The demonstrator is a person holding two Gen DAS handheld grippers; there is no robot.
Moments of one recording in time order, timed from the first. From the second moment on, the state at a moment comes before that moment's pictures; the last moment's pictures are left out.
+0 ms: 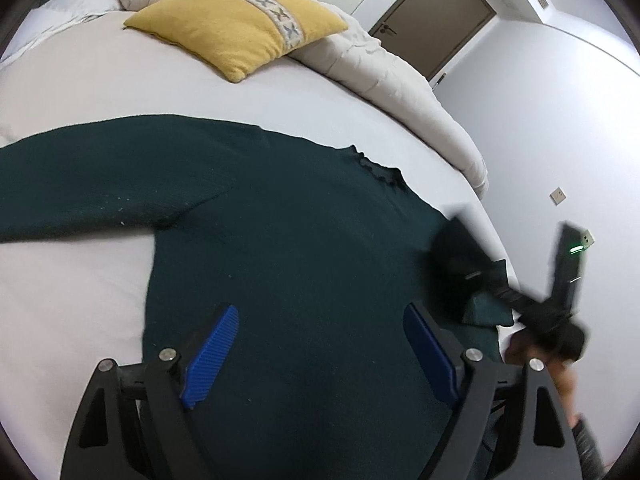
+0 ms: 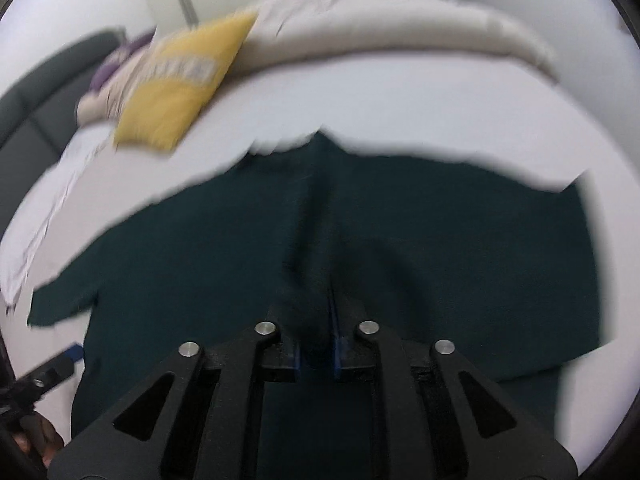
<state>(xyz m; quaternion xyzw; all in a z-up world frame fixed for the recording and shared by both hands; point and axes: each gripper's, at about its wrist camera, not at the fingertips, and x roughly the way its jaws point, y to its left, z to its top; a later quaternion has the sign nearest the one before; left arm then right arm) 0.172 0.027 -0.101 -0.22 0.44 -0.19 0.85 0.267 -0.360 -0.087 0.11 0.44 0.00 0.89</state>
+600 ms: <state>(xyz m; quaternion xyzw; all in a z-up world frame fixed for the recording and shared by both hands) 0.252 -0.136 -0.132 -0.12 0.51 -0.26 0.81 0.069 -0.431 -0.108 0.31 0.33 -0.02 0.89</state>
